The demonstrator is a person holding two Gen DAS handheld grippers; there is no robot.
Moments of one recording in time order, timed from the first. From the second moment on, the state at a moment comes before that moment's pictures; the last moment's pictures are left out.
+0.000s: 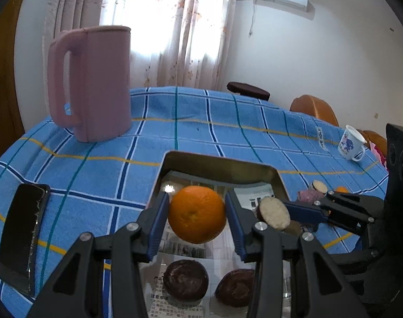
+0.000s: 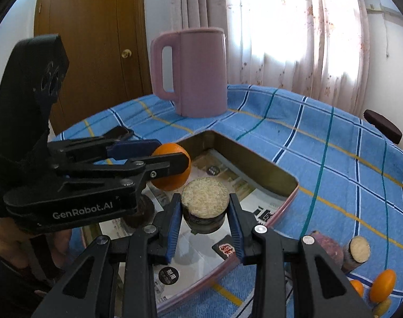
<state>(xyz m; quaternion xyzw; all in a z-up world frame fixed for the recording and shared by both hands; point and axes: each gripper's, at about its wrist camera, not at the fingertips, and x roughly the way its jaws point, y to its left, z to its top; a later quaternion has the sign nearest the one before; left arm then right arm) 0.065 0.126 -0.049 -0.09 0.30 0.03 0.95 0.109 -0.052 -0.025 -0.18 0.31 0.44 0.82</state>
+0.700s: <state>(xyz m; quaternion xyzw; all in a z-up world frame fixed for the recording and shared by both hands) 0.044 0.075 -0.028 -0.11 0.24 -0.01 0.96 0.105 -0.202 0.017 -0.14 0.26 0.33 0.90</state>
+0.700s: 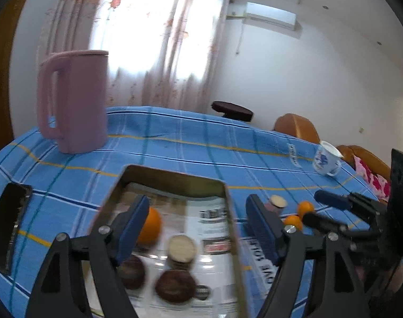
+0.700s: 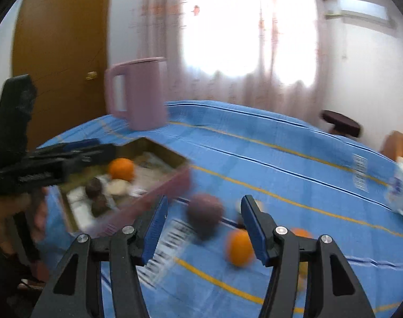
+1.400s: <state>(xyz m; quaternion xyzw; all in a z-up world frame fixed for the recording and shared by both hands) 0.047 0.066 -0.032 -0.12 0.24 0.02 0.96 0.143 -0.117 -0.036 -0.28 0.34 0.33 0.84</state>
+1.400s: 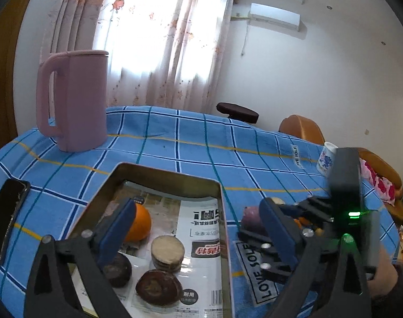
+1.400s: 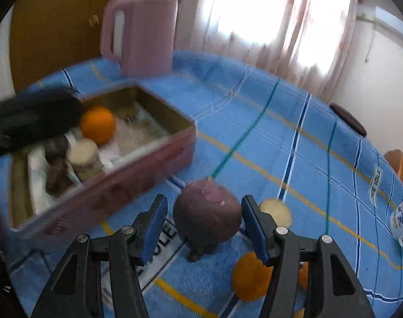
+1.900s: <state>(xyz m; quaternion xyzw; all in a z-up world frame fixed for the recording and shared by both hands) 0.079 -0.023 -0.033 -0.06 0.28 -0.07 0.96 0.126 -0.243 0.022 -0.12 0.25 0.24 0.93</state>
